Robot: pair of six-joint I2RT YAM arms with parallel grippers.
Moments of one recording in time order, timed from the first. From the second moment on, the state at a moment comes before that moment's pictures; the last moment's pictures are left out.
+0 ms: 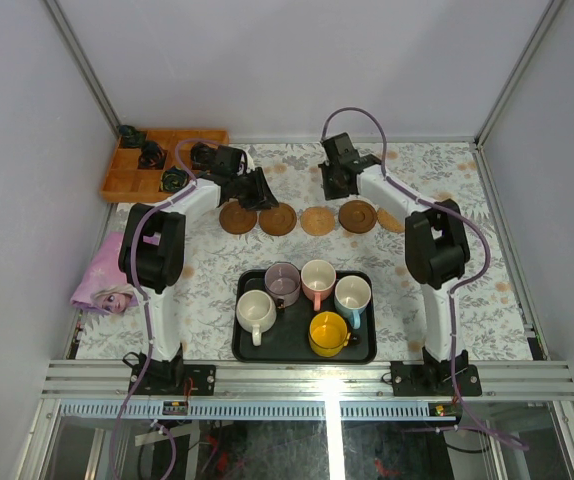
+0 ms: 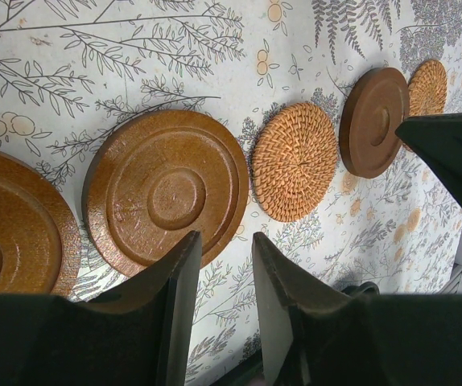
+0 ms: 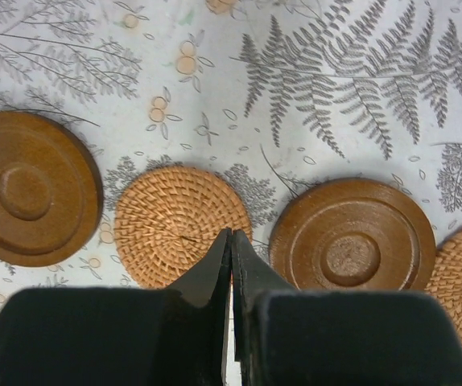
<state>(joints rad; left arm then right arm) -0.24 2.02 1.46 -0.26 0.47 -0.54 0.46 2.14 1.78 -0.56 0.09 0.22</state>
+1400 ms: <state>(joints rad) -0.24 1.99 1.42 -0.26 0.46 -0.53 0.35 2.11 1.54 -0.55 0.13 0.30</state>
